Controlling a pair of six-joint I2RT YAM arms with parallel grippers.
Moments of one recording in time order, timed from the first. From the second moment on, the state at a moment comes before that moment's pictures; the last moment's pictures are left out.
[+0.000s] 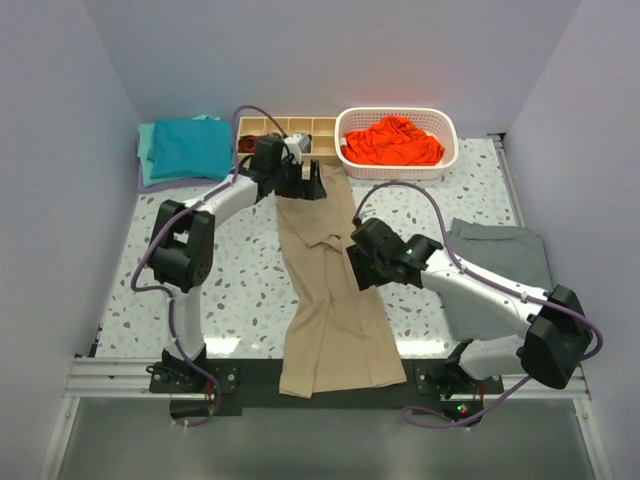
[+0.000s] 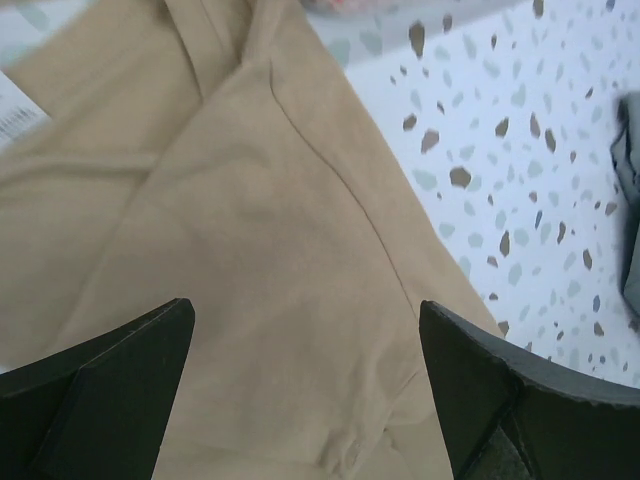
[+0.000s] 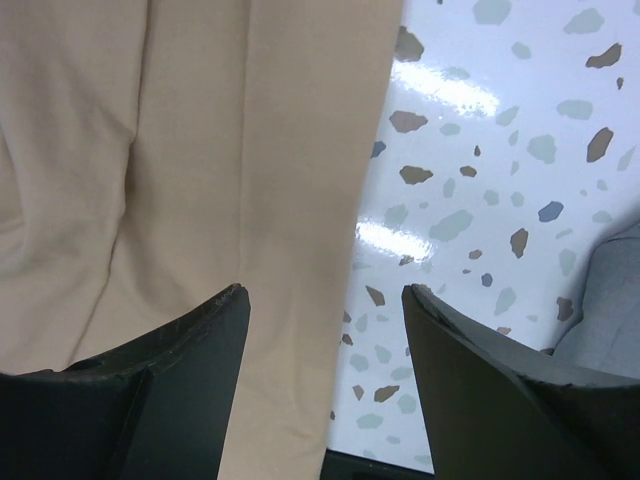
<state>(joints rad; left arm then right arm) -0.36 2.03 1.53 -0.18 0.38 -0.26 0.84 1.33 0.99 -0.74 0.30 0.42</state>
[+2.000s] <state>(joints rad) -0.67 0.94 0.60 -0.20 -0.25 -0.52 1.23 1.33 0.62 -0.16 -0.20 0.81</state>
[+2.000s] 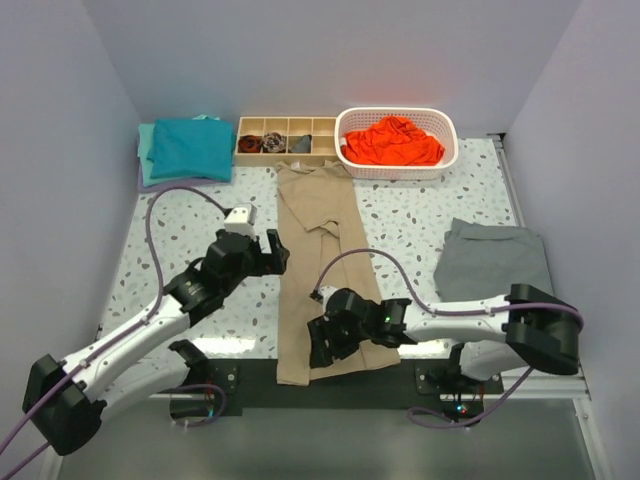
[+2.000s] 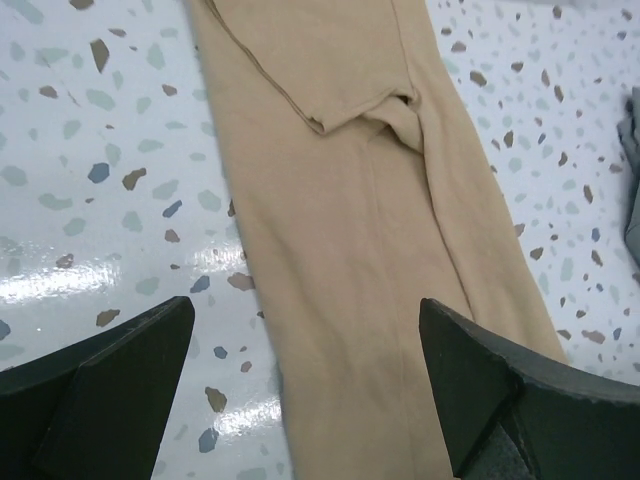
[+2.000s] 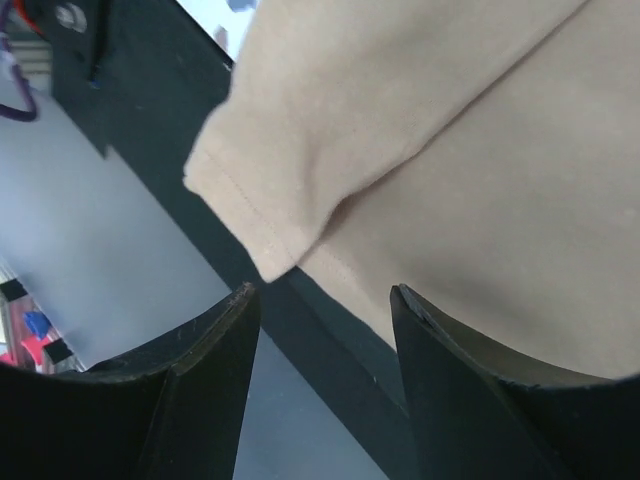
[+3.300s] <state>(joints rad) -0.67 0.91 0.60 -0.27 -0.33 -0.54 1.40 1.40 0.76 -0.27 -0.03 0.85</state>
